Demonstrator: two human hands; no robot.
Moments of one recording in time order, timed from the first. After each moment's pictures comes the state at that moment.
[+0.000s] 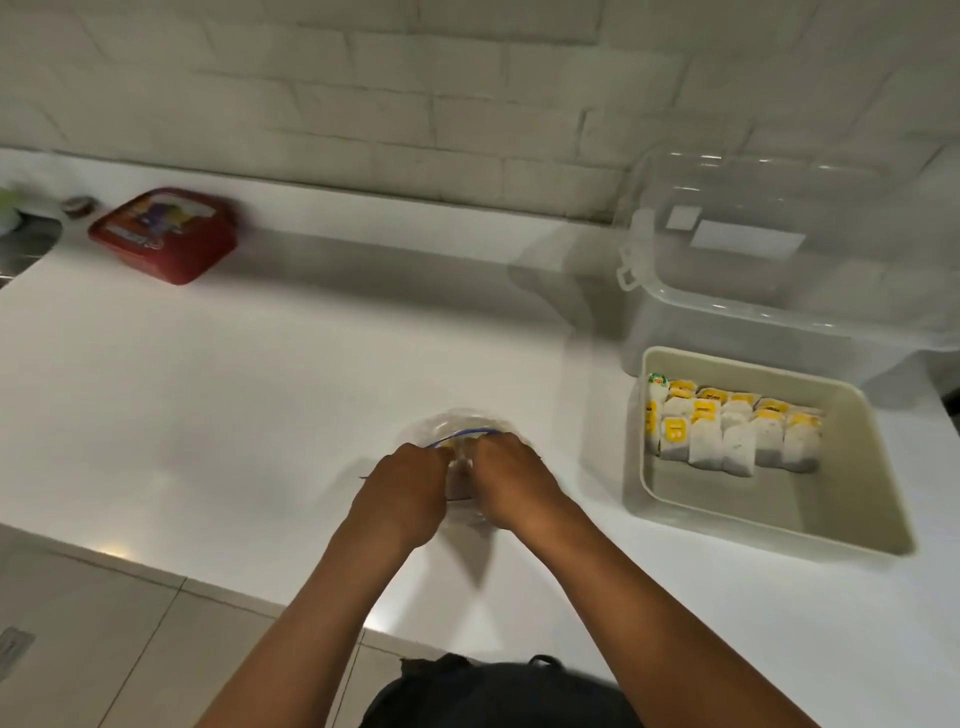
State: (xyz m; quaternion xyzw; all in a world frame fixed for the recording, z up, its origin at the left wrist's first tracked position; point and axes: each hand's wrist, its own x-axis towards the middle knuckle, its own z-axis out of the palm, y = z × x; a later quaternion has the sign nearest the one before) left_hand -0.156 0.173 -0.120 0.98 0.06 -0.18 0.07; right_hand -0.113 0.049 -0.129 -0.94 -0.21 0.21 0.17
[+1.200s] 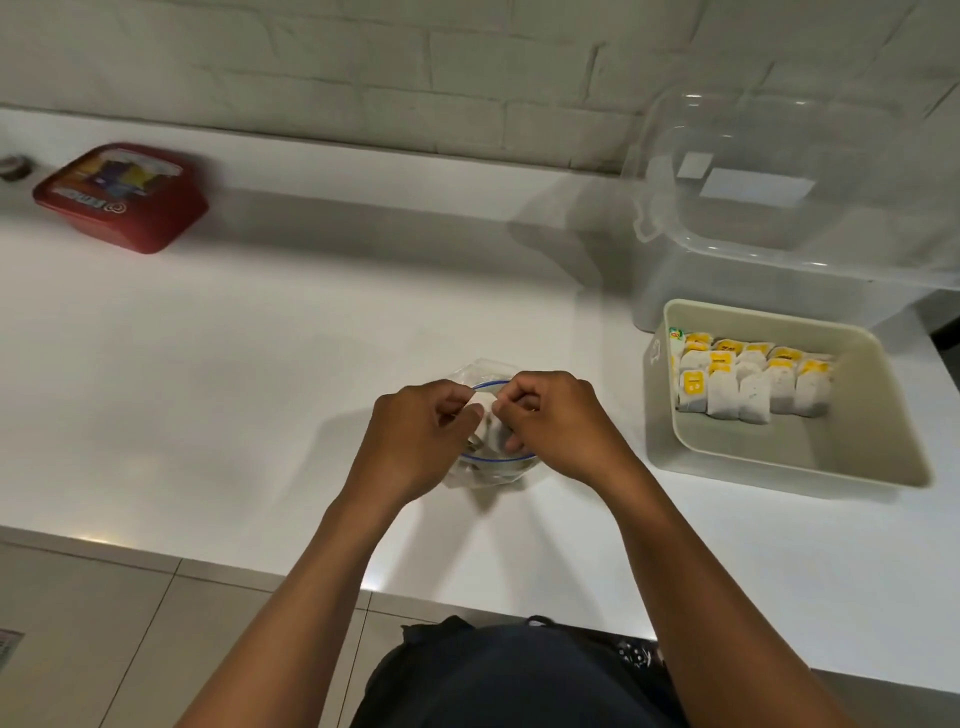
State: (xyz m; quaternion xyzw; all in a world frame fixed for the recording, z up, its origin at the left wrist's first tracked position) left_hand -0.160 0.208 -0.107 0.90 0.10 -0.03 0.43; right_hand -0.122 0.041 -0.100 -0.87 -0.05 0.17 0.46
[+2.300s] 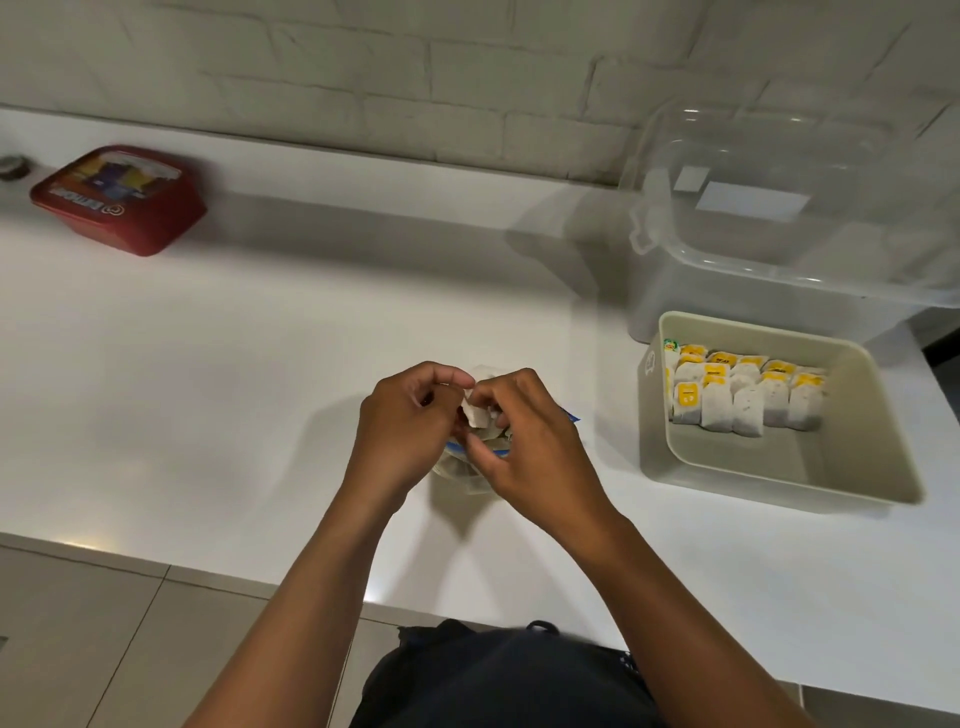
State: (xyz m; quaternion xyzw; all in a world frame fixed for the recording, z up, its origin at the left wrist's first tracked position) left_hand -0.155 0.197 -0.086 0.77 0.18 -0.01 0.61; right_hand -0.148 0.051 -0.114 -0.89 -0.21 -0.04 0.39
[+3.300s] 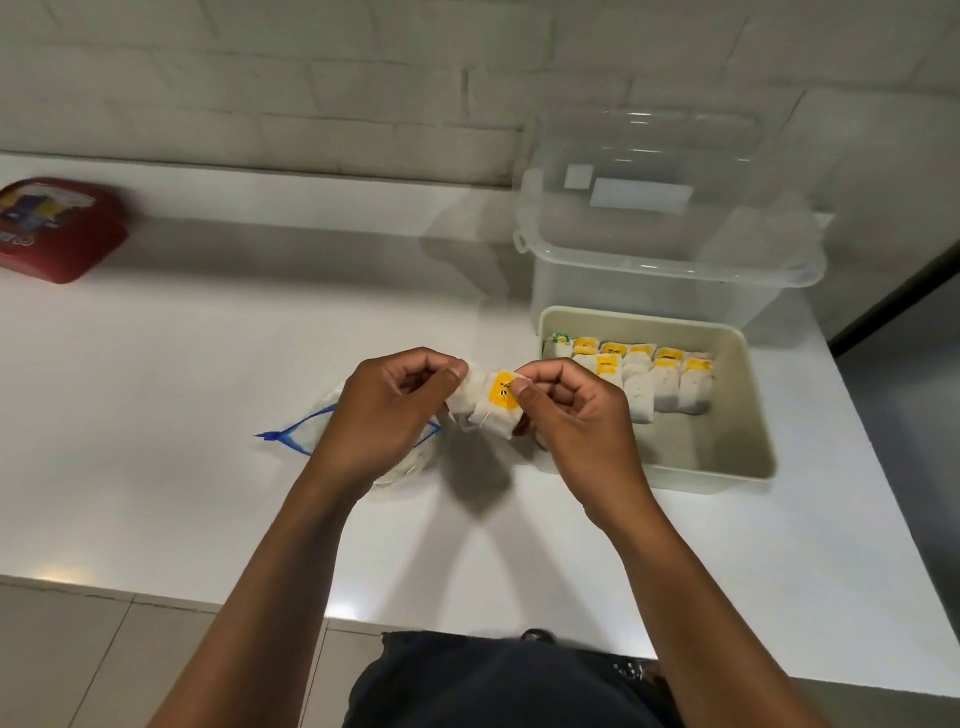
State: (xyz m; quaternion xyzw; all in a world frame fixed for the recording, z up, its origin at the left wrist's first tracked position) left_hand -0.138 0.083 -0.059 0.80 0.07 -0.01 0.60; right_hand -0.135 -0.098 -0.080 -0.68 0.01 0.03 0.73
